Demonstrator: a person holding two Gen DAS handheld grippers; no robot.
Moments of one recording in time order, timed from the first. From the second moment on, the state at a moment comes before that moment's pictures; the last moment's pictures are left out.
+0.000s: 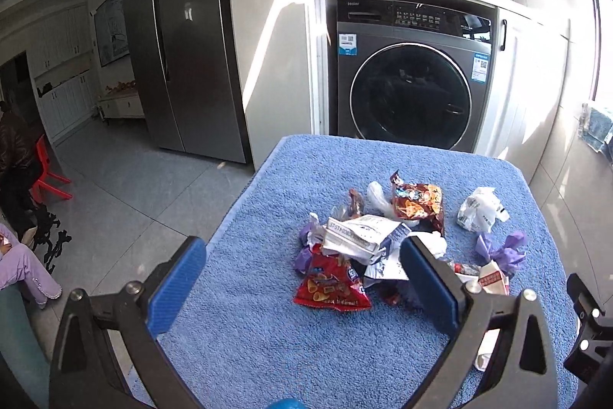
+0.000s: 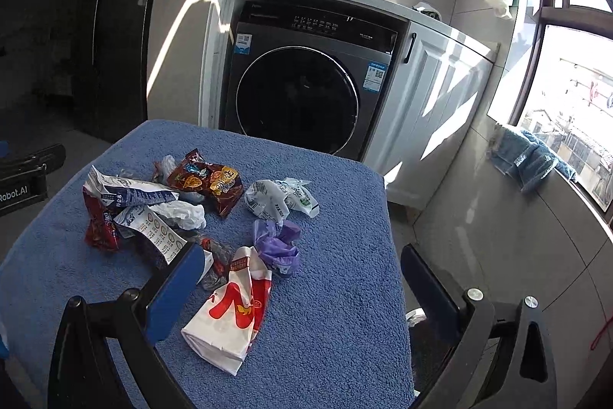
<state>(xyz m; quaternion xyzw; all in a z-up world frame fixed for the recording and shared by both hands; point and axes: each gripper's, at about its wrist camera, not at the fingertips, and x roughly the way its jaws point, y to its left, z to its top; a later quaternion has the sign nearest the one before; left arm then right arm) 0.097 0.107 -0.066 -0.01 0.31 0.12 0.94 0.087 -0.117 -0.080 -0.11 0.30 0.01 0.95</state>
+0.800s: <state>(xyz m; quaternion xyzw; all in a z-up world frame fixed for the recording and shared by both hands) 0.098 0.143 -0.129 -0.05 0.42 0.02 0.91 0.112 -0.165 -0.140 0.01 0.42 0.14 0.90</state>
